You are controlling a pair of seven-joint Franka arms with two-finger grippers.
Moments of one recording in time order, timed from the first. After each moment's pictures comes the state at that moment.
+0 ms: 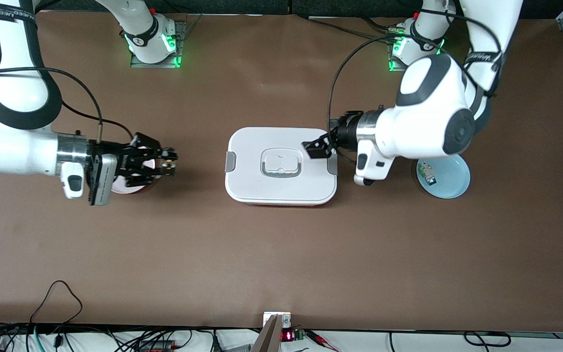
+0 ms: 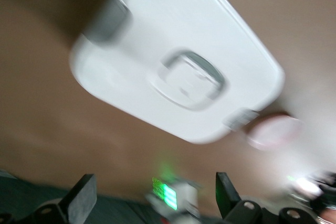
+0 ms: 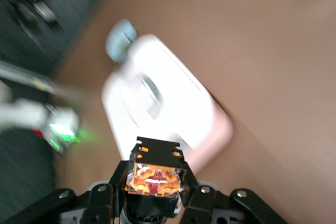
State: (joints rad) left arm -0.22 0.44 -0.29 -1.36 -0.44 1.65 -1.05; right arm 0.14 0.34 -0.07 -1.63 0.76 1.74 -0.95
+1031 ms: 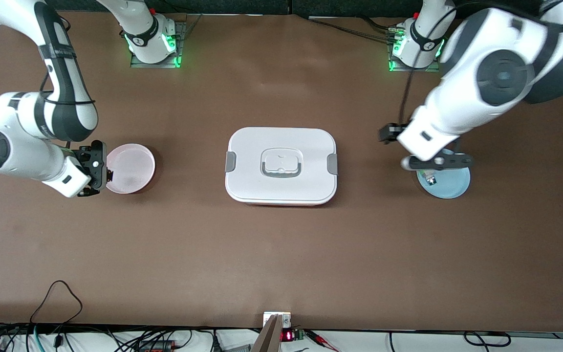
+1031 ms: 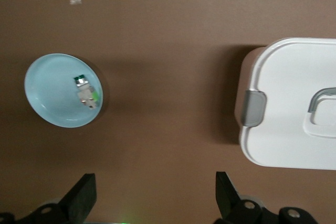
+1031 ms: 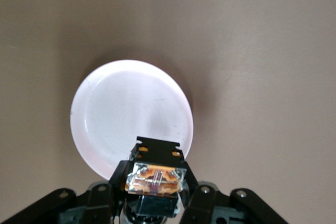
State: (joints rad) left arm -0.05 0.26 -0.31 -1.46 0.00 1.52 -0.40; right arm 0.06 0.35 -0.07 -1.89 0.00 2.09 -1.67
